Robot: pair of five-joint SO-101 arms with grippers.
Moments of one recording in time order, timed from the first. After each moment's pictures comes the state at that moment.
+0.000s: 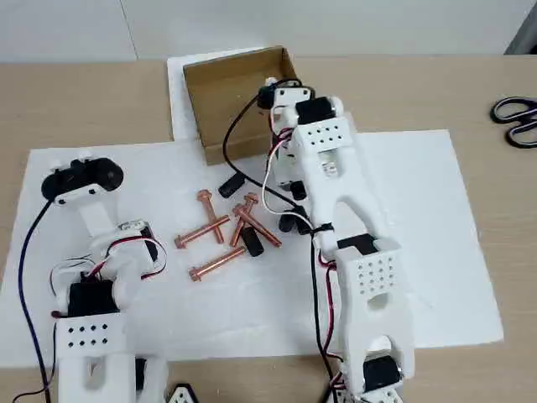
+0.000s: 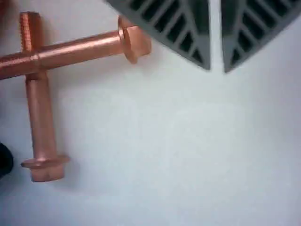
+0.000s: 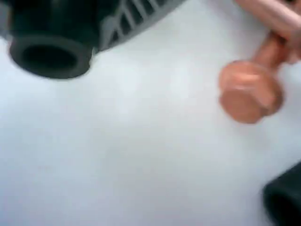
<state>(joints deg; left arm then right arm) -10.5 -58.9 63.4 57.1 17.9 -18.5 43.2 -45.3 94.8 -3.6</state>
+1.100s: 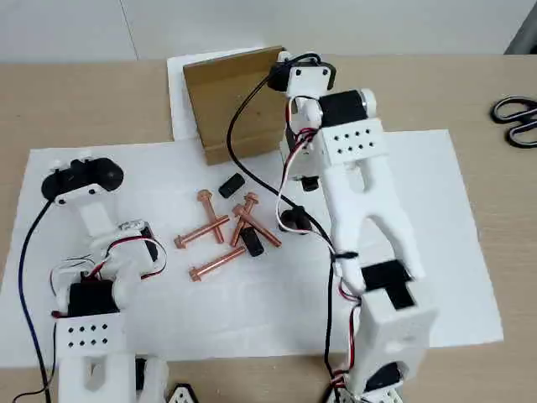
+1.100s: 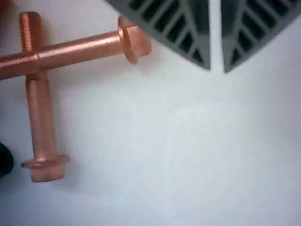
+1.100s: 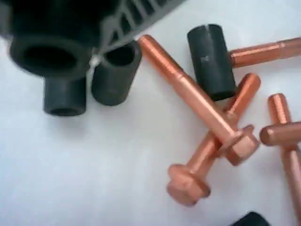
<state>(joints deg) -10.5 -58.9 63.4 57.1 17.9 -18.3 16.6 -30.1 97.2 -3.6</state>
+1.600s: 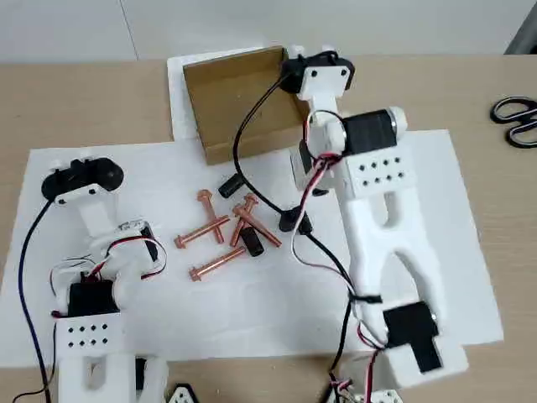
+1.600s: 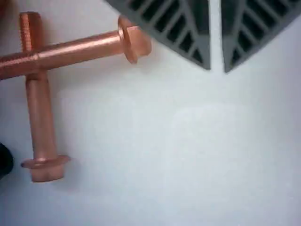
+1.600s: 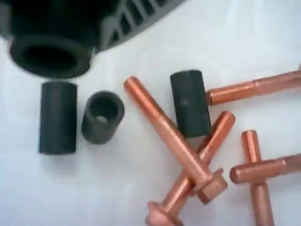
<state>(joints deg) -10.5 -58.8 63.4 57.1 17.9 -18.3 -1.4 -17.2 97.2 -3.6</state>
